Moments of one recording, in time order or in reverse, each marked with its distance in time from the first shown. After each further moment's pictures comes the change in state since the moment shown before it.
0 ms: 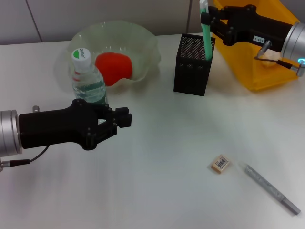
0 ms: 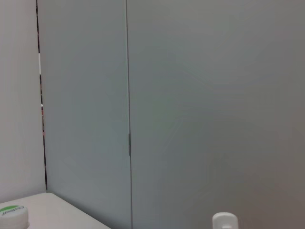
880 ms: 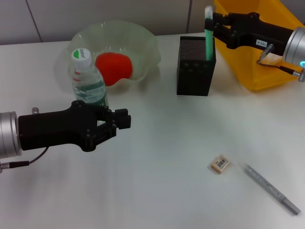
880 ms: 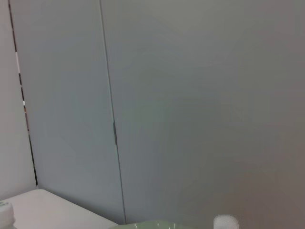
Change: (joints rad) left arm 0.005 0.000 0.000 -0.001 0.000 0.002 -0.001; right arm -0.012 0.001 0.001 -0.007 -0.024 0.041 0.094
